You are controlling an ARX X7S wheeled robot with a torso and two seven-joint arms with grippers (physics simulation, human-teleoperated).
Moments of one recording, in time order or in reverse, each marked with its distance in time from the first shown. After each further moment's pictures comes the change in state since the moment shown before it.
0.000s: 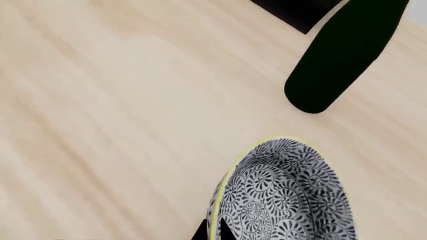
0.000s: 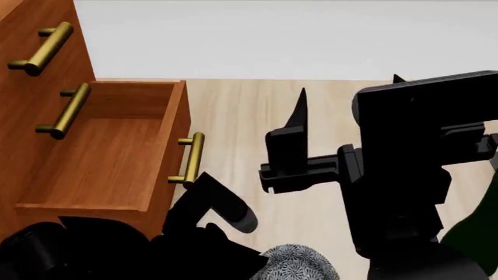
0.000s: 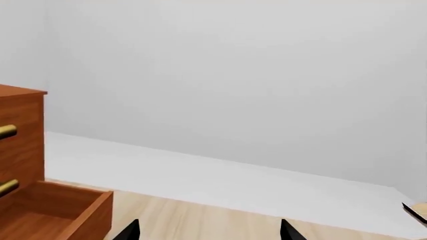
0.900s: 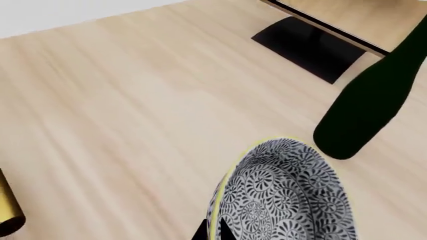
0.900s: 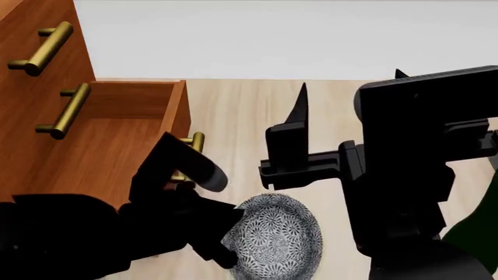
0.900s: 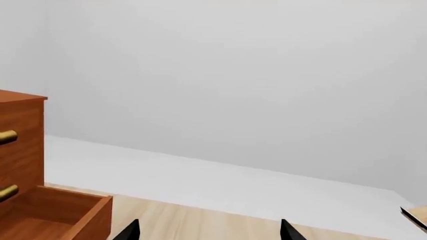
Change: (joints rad) left arm -0.038 -0.111 -0.078 0.140 -0.033 0.016 -0.124; right arm 0.019 0.004 0.010 -0.010 0.036 0.016 0.026
